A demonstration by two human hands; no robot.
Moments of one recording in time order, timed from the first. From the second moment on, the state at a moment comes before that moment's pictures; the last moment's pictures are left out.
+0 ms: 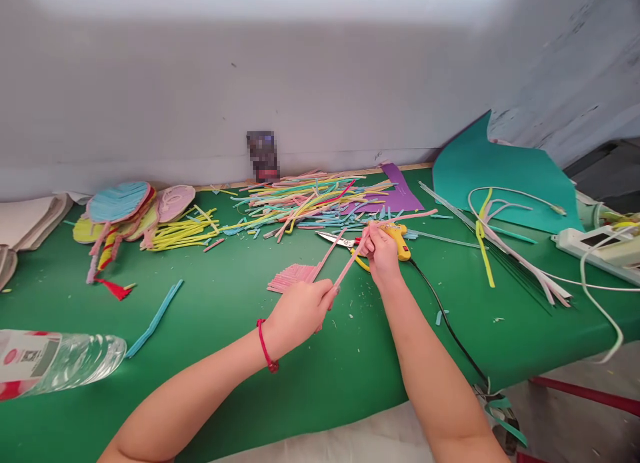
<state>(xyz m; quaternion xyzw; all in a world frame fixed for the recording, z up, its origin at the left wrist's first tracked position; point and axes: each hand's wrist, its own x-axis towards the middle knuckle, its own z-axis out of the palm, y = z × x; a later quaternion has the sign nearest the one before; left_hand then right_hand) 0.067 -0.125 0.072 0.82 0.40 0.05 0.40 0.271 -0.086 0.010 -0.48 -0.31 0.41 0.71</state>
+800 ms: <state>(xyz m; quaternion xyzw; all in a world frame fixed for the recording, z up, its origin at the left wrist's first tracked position) 0.048 -0.108 0.092 0.89 0.43 -0.03 0.13 0.219 -0.101 0.012 -0.39 -0.39 0.57 0.60</state>
